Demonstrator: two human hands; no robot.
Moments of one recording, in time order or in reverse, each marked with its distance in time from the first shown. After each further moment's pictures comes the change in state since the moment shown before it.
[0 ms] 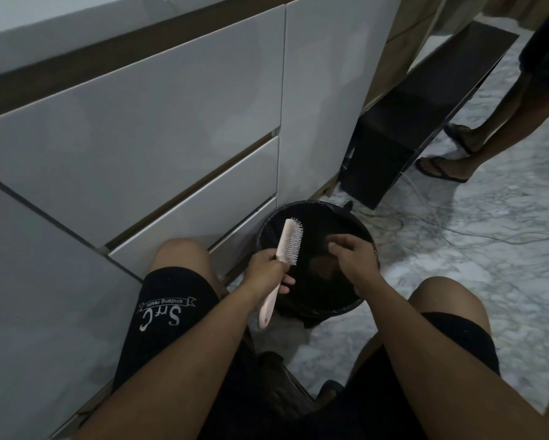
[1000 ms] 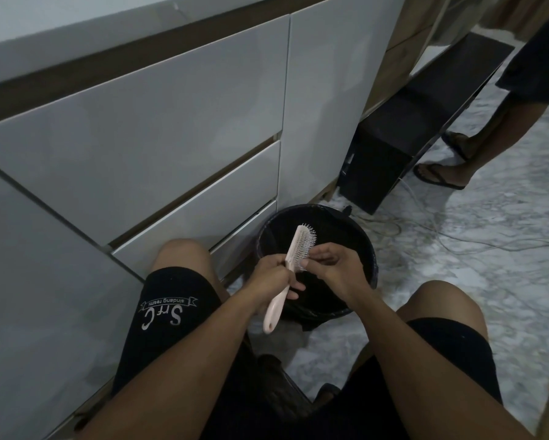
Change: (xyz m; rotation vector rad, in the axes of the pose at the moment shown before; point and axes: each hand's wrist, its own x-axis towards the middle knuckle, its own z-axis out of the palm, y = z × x) left_hand -0.013 0.005 0.001 -0.065 -0.188 -0.031; right_hand -0.027 -0.005 0.013 -0.074 -0.143 -0.211
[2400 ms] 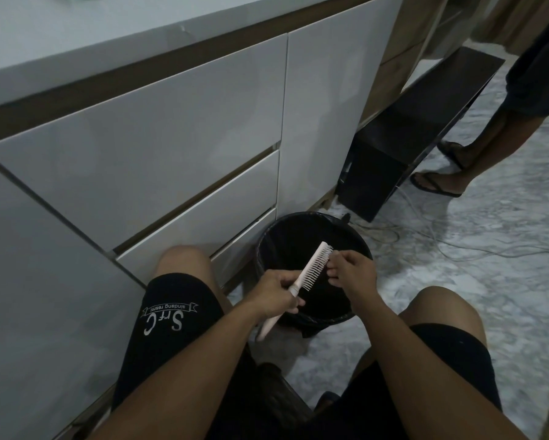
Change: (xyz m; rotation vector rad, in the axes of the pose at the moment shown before) left_hand -0.010 -0.012 0.002 0.205 -0.107 0.099; right_hand 0.001 -0.001 -0.011 0.253 0.252 0.267
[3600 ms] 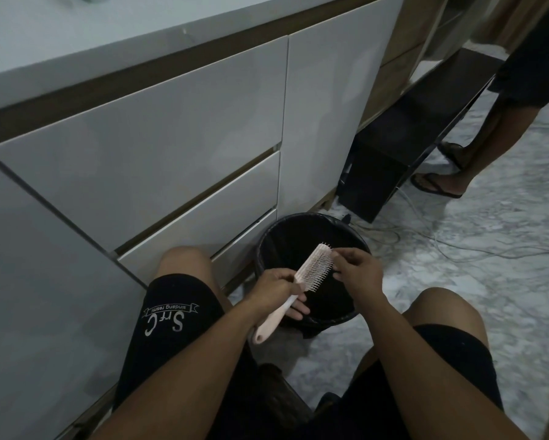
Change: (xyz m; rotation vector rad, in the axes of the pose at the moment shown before) left_hand 0.003 0.002 -0.001 -0.216 0.005 -0.065; right_hand -0.001 -0.002 -0.006 -0.006 0.012 -0.092
